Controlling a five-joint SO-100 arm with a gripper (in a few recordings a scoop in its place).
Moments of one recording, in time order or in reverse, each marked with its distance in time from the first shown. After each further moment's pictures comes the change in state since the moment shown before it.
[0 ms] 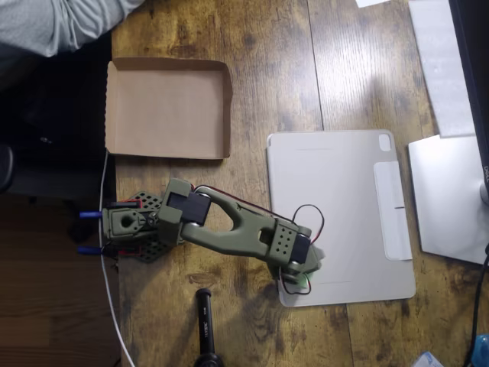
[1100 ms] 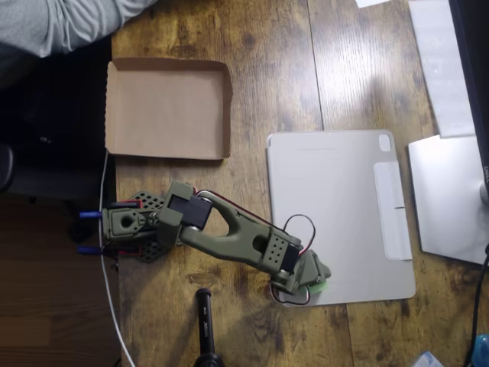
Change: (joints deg) arm 3.2 -1.1 8.4 -21.7 1.1
